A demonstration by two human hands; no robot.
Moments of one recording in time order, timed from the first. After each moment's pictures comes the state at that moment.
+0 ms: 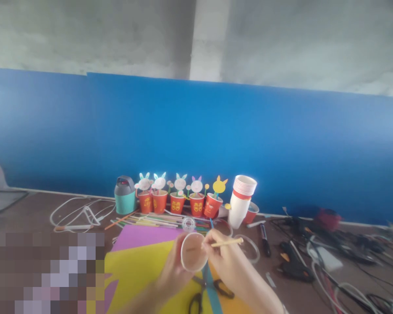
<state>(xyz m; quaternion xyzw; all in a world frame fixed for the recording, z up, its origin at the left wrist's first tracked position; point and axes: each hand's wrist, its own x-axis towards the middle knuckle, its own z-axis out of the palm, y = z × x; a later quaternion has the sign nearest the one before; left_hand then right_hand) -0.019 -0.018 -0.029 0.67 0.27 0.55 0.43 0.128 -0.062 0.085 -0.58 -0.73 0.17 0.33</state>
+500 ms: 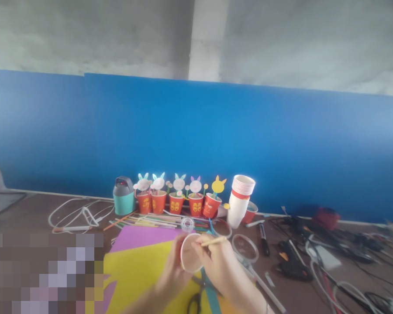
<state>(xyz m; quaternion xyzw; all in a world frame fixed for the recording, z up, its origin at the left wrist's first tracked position) -0.014 -0.016 -0.045 0.64 0.26 0.57 0.44 0.111 -0.059 0.079 -0.55 -0.77 0.13 0.30</state>
